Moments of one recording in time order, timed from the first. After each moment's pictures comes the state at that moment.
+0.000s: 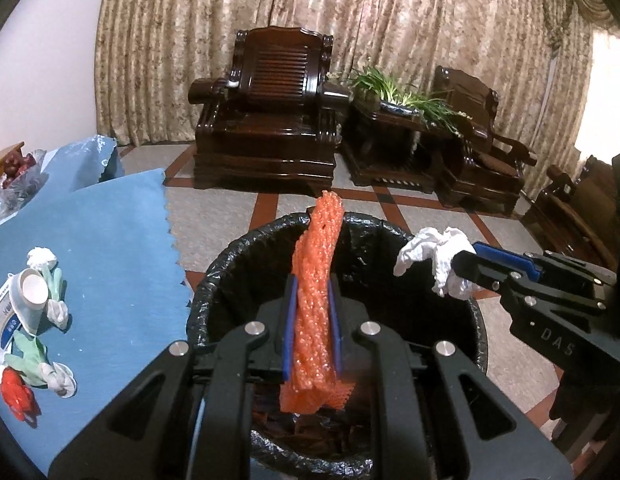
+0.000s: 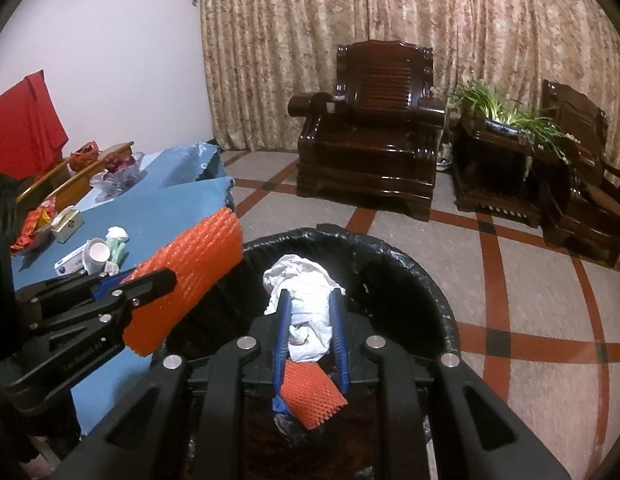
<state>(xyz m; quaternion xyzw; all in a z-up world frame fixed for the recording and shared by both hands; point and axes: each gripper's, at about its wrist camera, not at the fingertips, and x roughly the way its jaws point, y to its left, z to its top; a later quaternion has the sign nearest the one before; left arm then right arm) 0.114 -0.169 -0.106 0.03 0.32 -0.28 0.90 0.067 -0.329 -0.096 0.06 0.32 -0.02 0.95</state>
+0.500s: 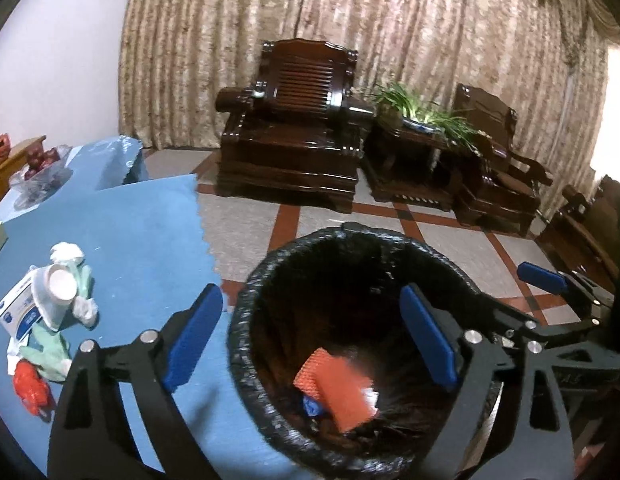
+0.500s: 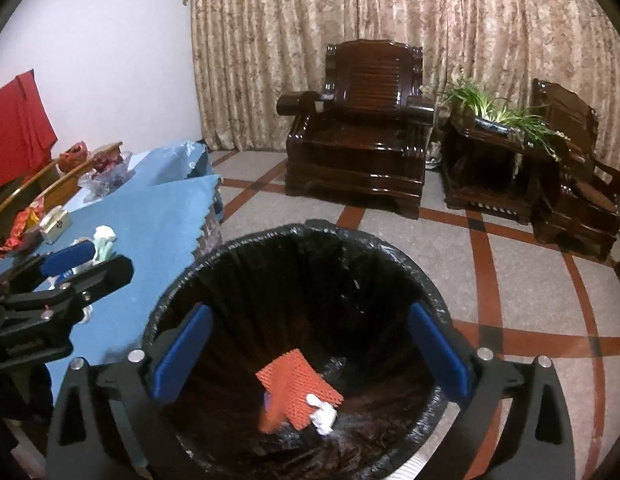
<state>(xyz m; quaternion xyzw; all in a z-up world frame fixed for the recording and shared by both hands) 0.116 -0.132 -0.094 0.01 0.31 -0.23 0.92 0.067 -0.324 -0.101 0.07 0.31 -0.04 0.95</state>
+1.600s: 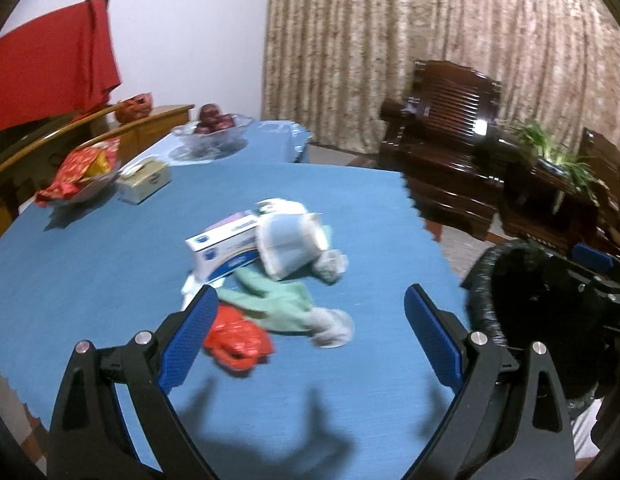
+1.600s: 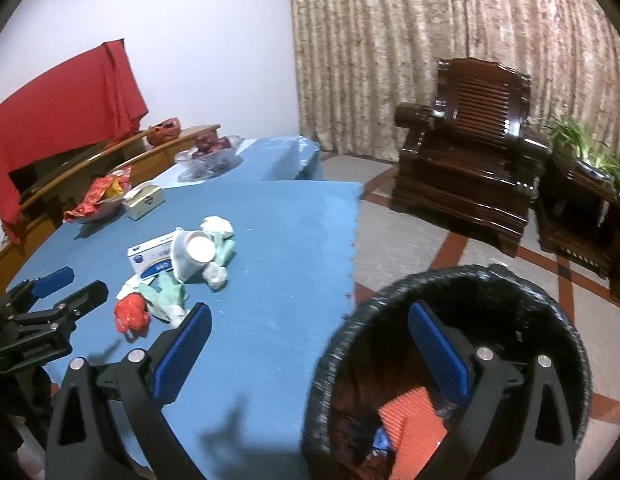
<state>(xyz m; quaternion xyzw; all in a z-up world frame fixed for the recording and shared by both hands) 0.083 0.078 -0.097 -0.03 0.30 0.01 0.95 0.123 -0.161 -0.095 0.02 0.29 0.13 0.95</state>
